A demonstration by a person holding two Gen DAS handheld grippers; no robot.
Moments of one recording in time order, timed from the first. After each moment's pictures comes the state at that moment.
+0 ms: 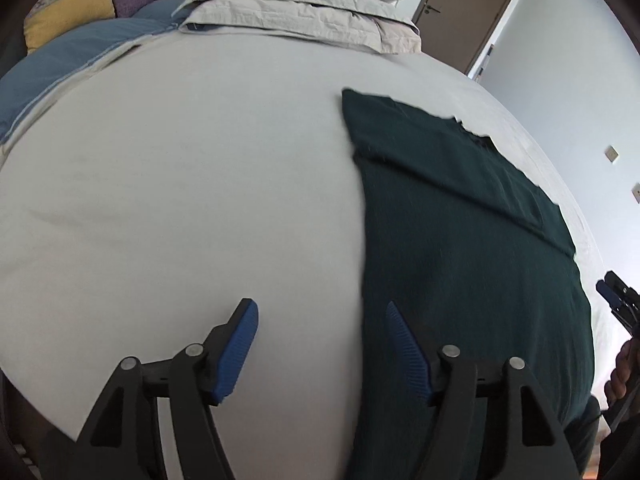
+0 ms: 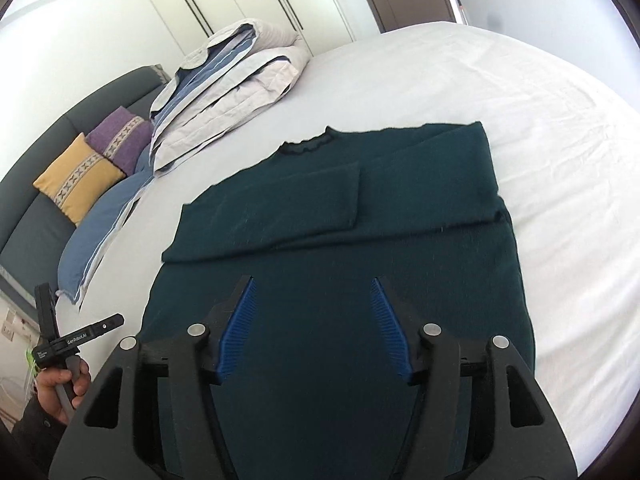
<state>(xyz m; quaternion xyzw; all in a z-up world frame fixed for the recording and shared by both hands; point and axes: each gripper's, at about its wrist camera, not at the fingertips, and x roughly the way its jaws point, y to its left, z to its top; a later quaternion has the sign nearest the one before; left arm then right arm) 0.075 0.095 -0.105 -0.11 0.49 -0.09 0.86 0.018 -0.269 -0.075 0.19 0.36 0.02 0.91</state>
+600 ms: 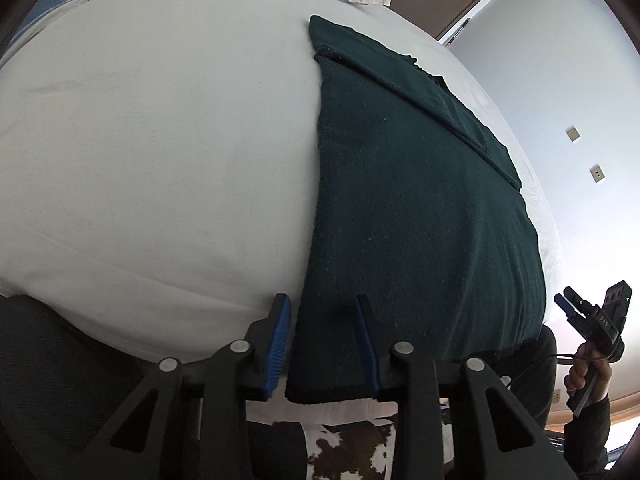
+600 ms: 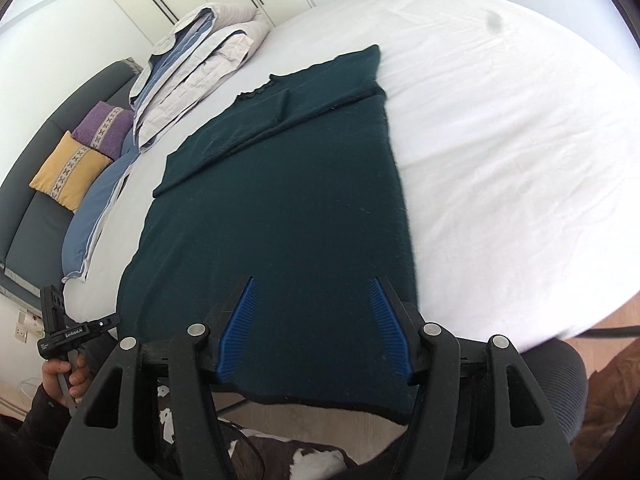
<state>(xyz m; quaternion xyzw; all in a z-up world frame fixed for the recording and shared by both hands) -0.005 0.102 -0.120 -0.17 0.55 -0.18 0.80 -0.168 -0.318 -0.109 0.24 0.41 -0.02 0.88</state>
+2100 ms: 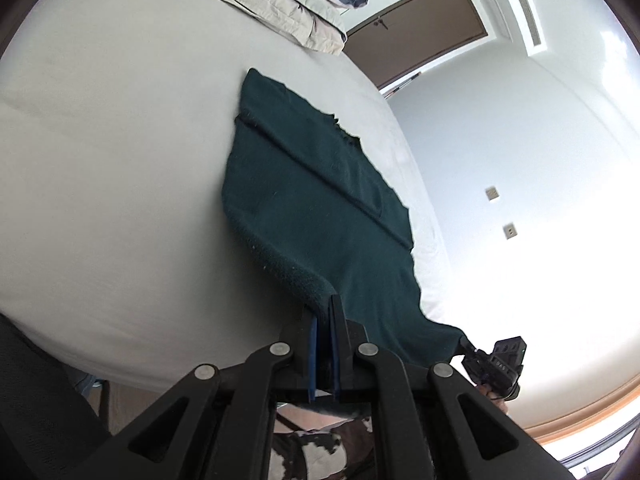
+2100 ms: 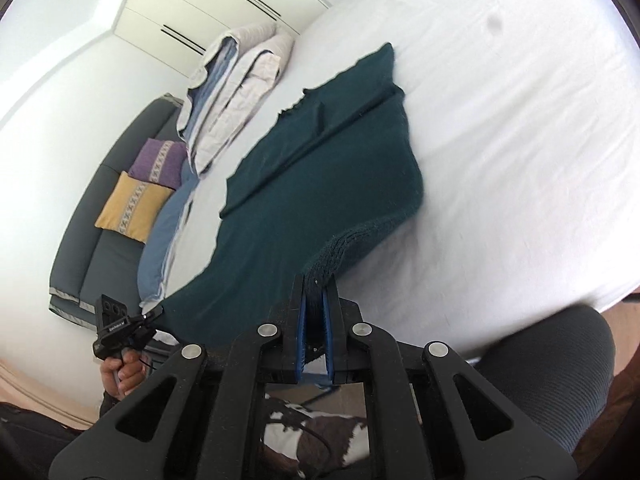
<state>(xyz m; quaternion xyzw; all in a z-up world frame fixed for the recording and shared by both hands) 0.012 0.111 -0.045 -0.33 0.47 -0.27 0.77 -0.222 -0.383 -0.080 0.36 0.37 0.09 0.85</state>
